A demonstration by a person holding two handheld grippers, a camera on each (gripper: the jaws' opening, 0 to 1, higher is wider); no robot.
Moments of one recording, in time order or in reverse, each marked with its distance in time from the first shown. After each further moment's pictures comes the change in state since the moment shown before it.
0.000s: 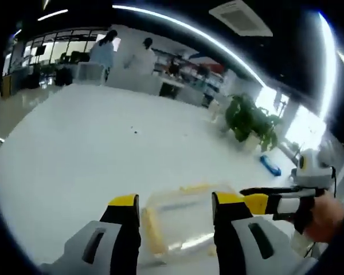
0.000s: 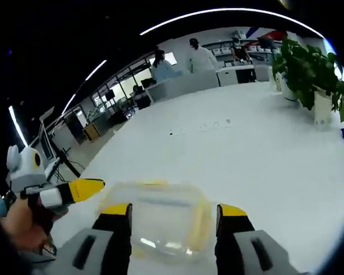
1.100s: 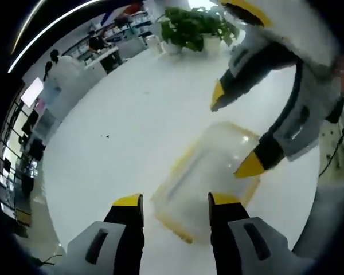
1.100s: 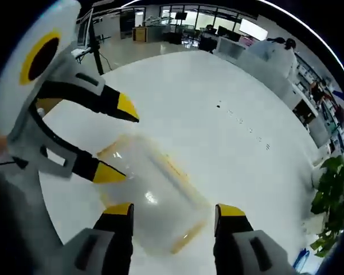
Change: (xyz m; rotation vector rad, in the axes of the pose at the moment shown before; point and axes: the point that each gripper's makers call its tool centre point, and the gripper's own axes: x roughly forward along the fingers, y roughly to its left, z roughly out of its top) left arm 0.012 -0.026 -0.010 0.806 0.505 0.056; right arm 0.006 0.028 0.007 -0.710 0.496 -0.036
